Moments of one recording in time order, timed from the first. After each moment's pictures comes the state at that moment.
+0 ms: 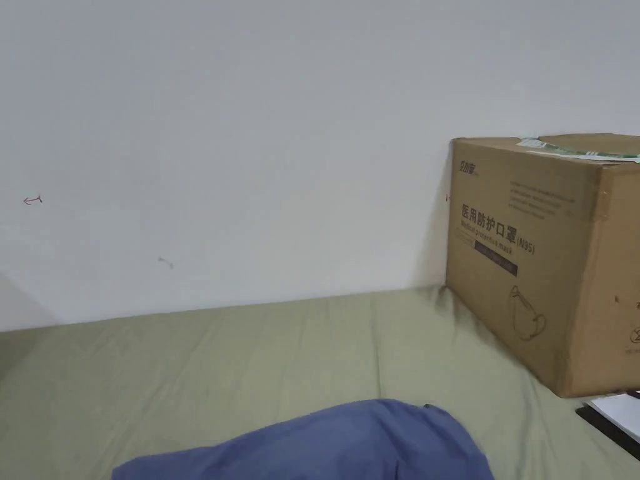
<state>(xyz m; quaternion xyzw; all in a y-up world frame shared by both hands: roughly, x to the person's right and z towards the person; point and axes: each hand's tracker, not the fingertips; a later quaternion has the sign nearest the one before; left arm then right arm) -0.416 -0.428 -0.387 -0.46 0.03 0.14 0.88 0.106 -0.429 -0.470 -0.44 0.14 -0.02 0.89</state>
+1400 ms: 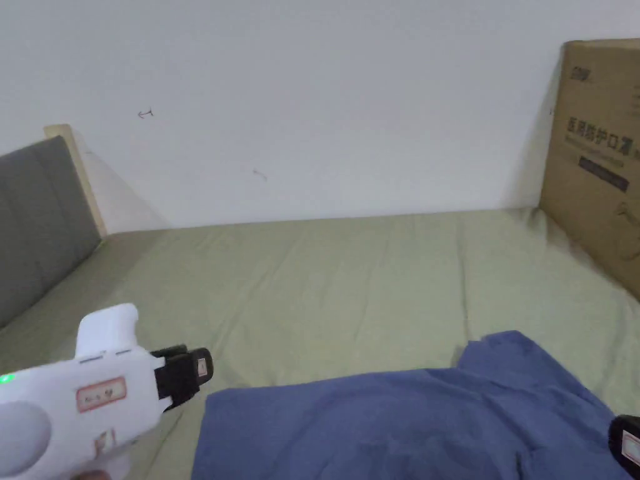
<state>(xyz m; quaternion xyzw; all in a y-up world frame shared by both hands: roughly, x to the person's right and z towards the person) -0.438 -0.253 -0.371 -0.28 0.01 0.18 0.94 0.050 -0.269 -0.299 -0.14 0.25 -0.08 0.96</state>
